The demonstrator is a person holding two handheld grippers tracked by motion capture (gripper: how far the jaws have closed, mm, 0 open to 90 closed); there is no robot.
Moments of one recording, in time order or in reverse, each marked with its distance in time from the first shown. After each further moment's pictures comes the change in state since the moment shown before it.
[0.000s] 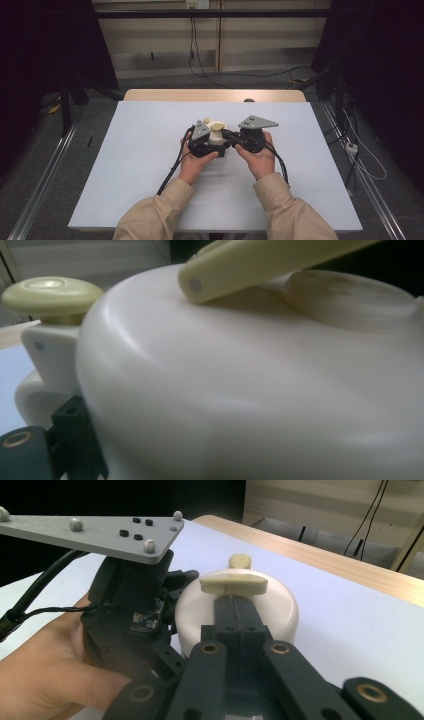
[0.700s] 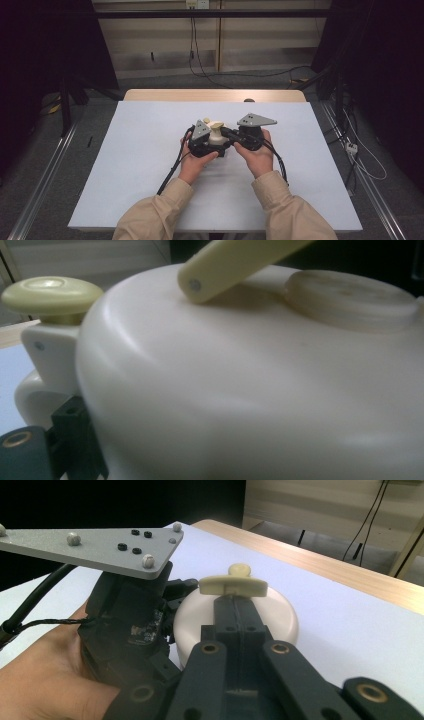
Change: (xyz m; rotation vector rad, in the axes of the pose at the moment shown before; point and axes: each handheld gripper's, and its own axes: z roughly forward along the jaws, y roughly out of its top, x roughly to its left) left arm 0.000 0.000 0.000 0.006 -0.001 0.002; right arm 0.000 0.005 0.005 -0.009 0.003 -0.001
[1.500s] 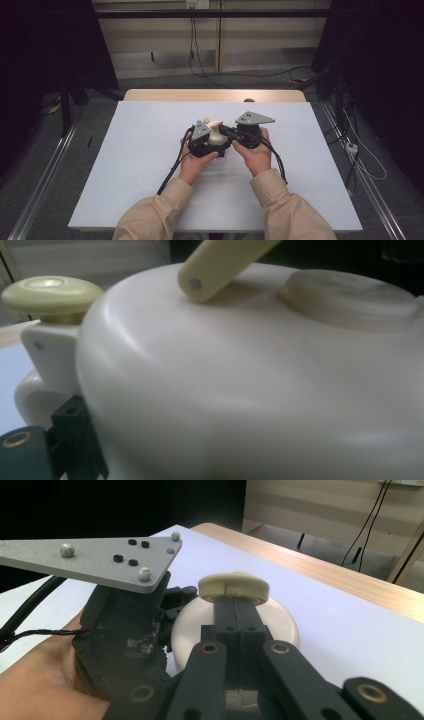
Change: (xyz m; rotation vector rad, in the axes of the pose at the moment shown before) left arm 0.000 0.000 0.000 -0.006 0.000 -0.003; right arm 0.000 0.004 0.005 -0.010 -0.002 -0.012
